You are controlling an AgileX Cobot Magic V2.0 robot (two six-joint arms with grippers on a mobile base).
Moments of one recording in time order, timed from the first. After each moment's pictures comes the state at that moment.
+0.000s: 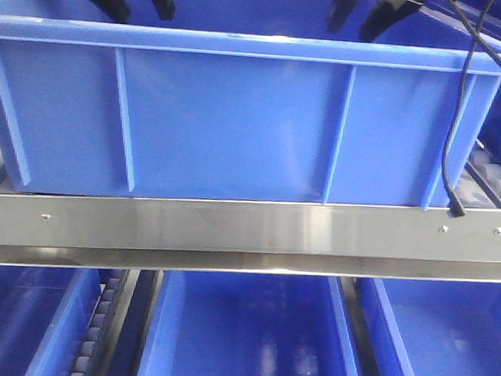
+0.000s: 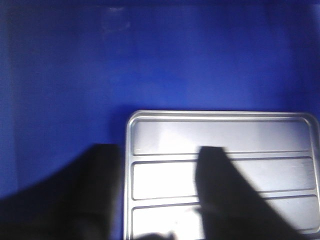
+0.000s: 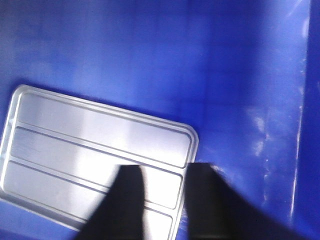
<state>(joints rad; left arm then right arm) -0.37 1.95 -1.90 -0.03 0.82 -0.18 0.23 2.04 -2.05 0.19 0.99 0.15</state>
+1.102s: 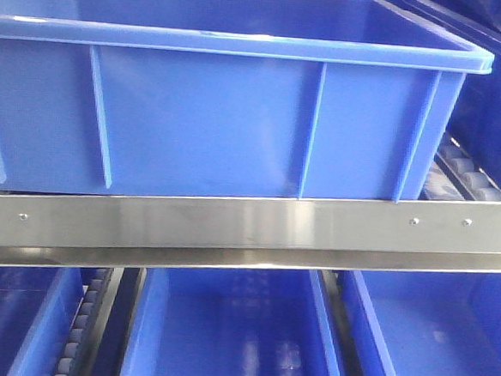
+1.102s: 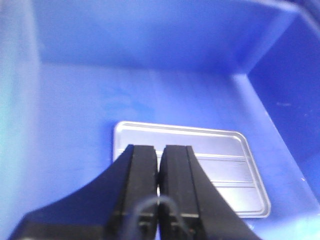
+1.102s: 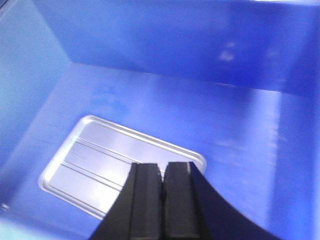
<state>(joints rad) -0.37 1.21 -0.90 -0.03 0.07 -0.18 0.34 1.35 -1.14 0.23 0.21 -0.07</state>
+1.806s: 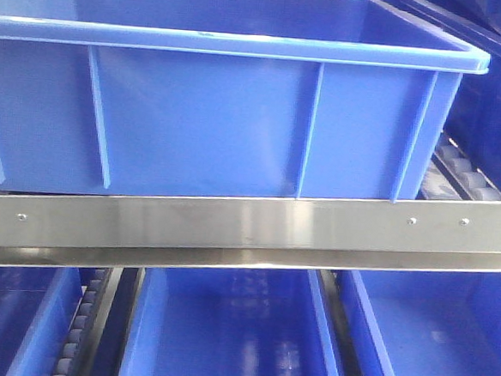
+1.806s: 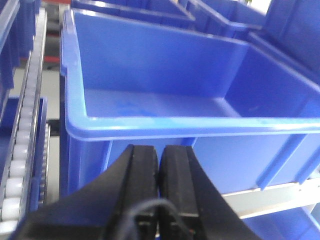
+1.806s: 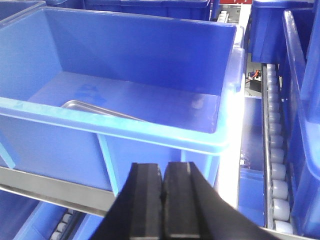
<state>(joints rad) -0.37 0.46 -0.27 0.04 -0.10 -0.18 0.34 0.72 -0.39 0.14 -0.13 -0.08</state>
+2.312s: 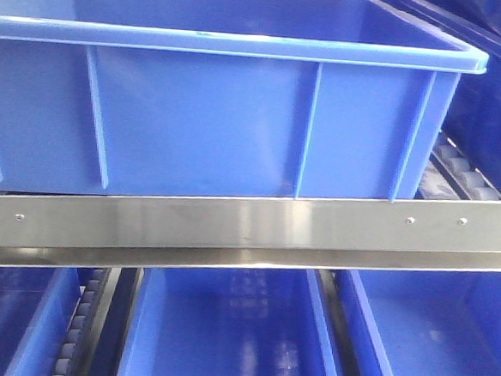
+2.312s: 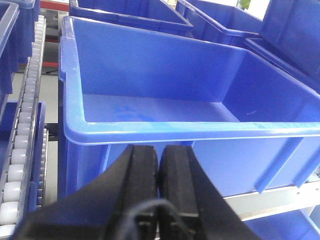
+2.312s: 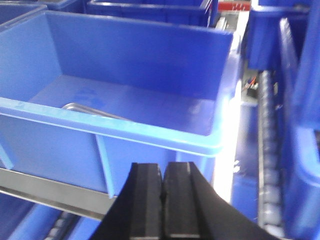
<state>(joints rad) -0.37 0.46 -0.27 0.04 -0.11 -0.18 0.33 0.64 -0.37 0.10 -0.13 -0.08</state>
